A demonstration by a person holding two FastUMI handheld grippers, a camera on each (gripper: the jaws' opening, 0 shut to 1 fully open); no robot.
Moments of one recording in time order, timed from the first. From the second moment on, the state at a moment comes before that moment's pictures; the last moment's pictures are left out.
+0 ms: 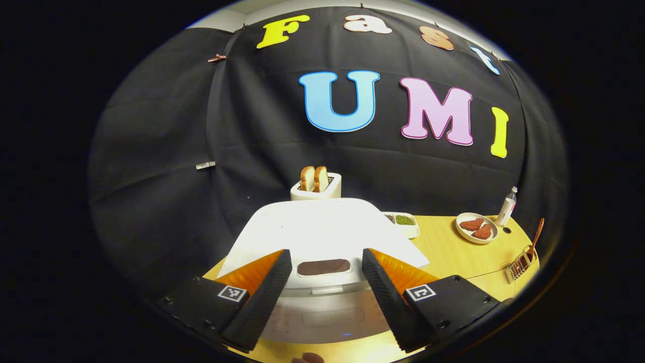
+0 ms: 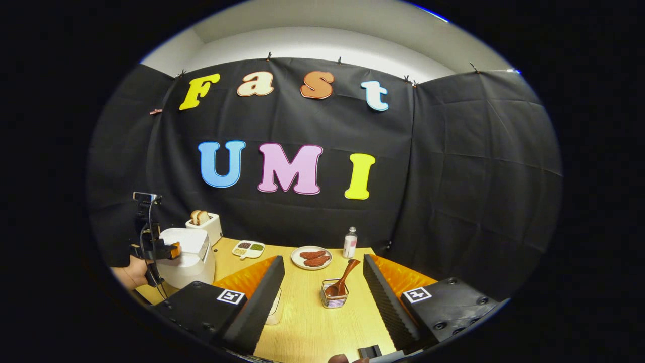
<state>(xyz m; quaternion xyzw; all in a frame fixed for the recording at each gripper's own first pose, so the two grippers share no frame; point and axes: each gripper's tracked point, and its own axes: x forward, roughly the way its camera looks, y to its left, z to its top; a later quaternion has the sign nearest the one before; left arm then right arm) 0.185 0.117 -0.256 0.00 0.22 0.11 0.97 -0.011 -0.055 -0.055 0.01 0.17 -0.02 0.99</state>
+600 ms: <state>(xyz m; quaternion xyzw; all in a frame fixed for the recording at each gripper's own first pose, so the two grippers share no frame) 0.181 0.116 -0.273 0.02 0.25 0.11 0.96 -0.009 -0.051 -0.043 0.03 0.16 -0.01 0.99</state>
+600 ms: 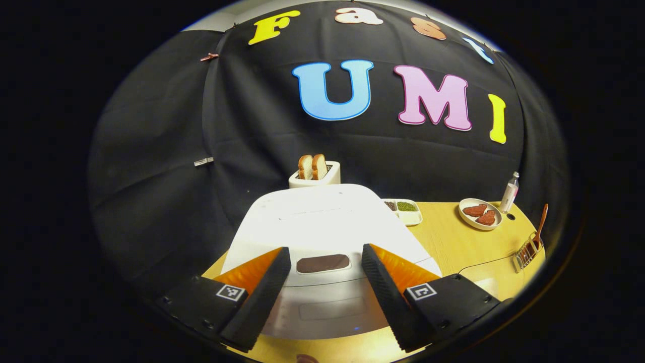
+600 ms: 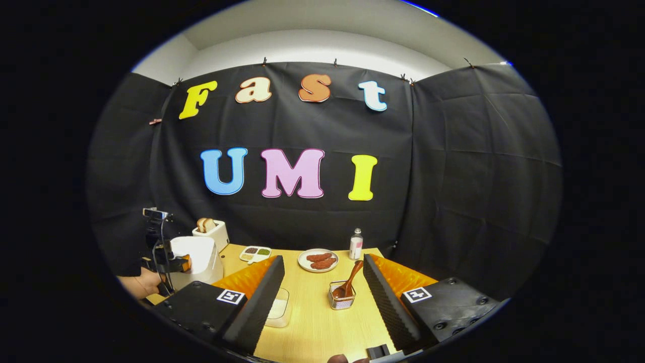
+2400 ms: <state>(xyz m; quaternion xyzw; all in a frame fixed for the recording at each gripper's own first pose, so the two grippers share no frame) -0.004 0.086 -0.004 0.01 0.01 0.03 1.00 0.009 0.025 -0.018 0.01 0.09 0.03 1.00</state>
